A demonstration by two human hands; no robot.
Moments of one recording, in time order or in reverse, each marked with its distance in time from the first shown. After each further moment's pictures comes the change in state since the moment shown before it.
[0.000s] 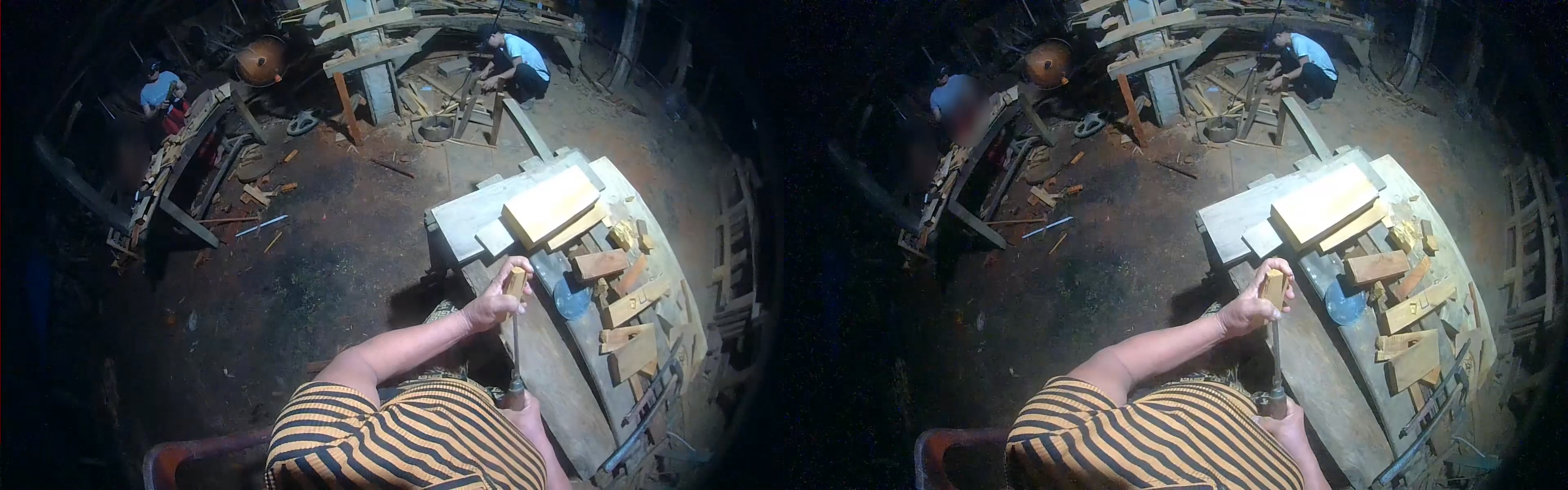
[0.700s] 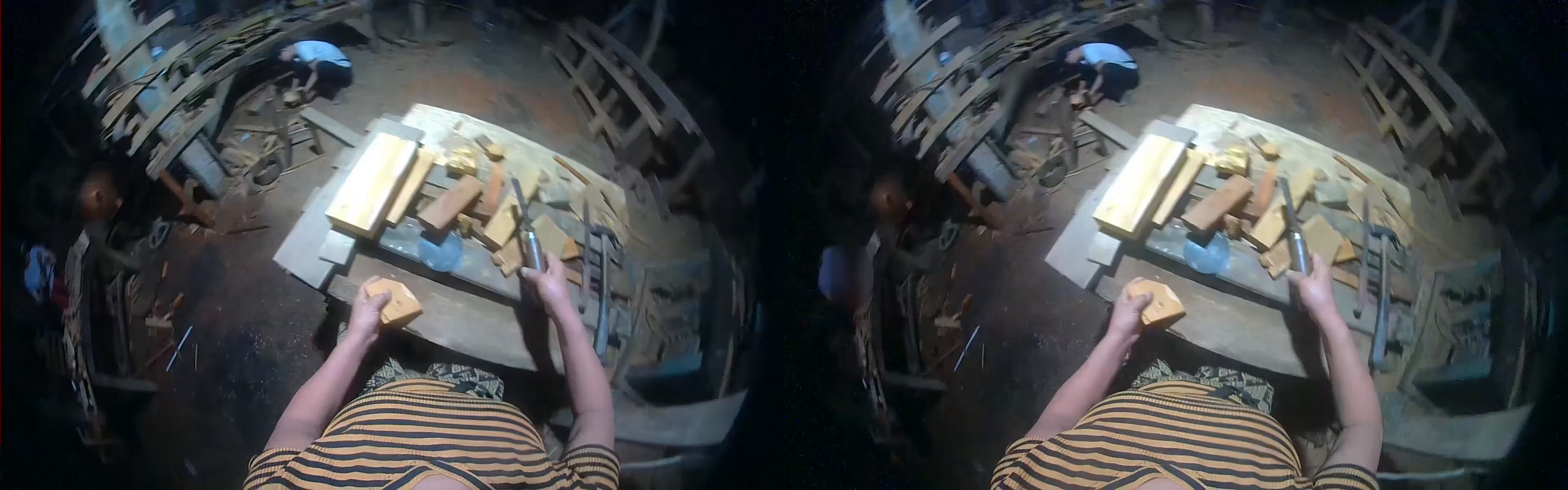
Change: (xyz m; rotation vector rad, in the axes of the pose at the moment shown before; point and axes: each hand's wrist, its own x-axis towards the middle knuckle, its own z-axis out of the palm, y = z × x) left_hand -0.001 -0.078 -0.029 0.081 0.401 -0.351; right_hand 0.011 -0.034 -0.174 -0.023 0.849 -0.278
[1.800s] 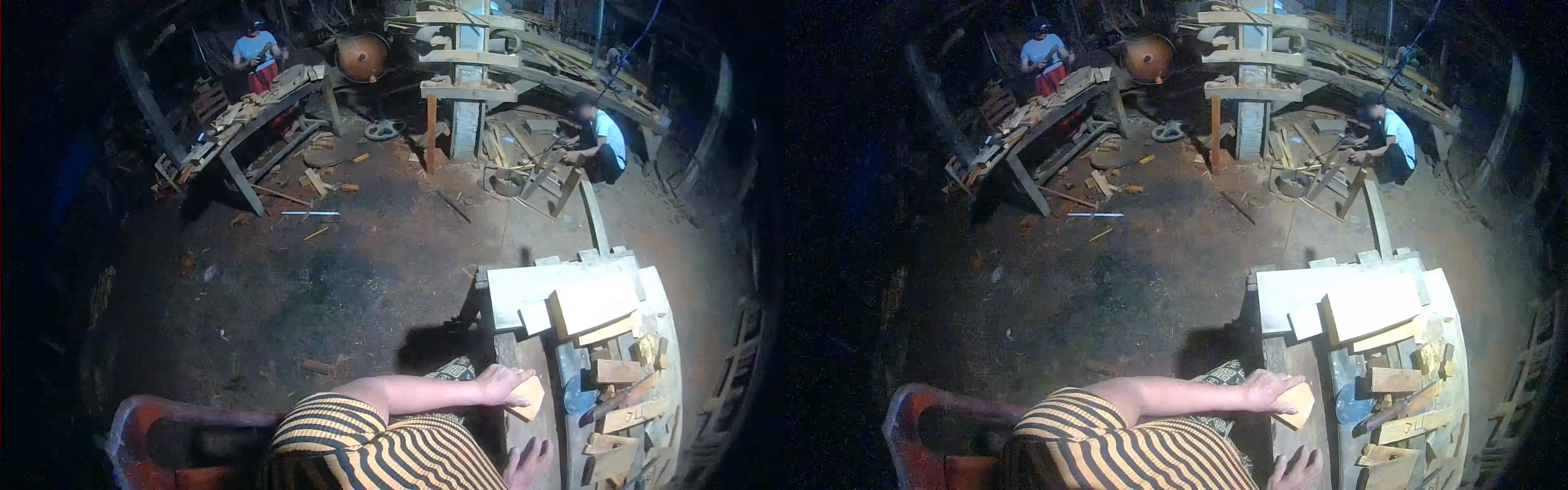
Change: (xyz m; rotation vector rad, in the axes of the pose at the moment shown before) left_hand -0.013 0.003 -0.016 1.322 0.012 0.473; right_hand -0.084 0.041 0.108 -0.882 -0.230 -0.997
